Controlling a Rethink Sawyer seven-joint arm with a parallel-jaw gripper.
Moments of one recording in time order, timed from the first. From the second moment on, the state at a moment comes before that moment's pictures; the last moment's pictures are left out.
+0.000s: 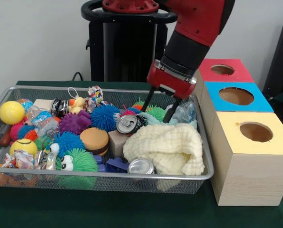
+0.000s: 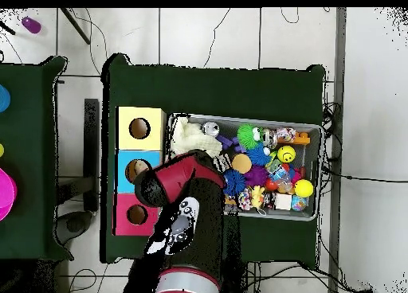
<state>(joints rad) 0.10 -0.53 -0.21 1.52 -0.49 0.47 2.37</state>
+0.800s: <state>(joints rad) -0.11 -0.55 -0.17 1.56 -0.49 0.46 2.37</state>
